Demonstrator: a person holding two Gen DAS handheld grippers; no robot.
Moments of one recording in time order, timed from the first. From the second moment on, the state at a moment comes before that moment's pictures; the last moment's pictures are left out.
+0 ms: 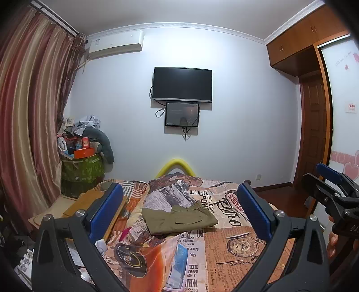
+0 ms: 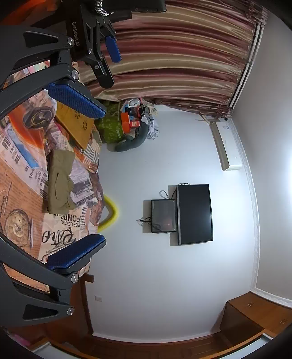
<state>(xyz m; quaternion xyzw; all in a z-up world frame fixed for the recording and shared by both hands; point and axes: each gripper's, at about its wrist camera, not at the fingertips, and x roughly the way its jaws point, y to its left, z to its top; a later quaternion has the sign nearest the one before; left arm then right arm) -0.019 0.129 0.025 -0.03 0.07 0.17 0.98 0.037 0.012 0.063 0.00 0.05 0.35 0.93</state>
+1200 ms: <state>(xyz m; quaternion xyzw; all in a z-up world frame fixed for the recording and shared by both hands) -0.017 0.123 0.025 -0.02 0.08 0.15 0.99 0.031 0.005 0.065 0.00 0.07 0.35 0.93</state>
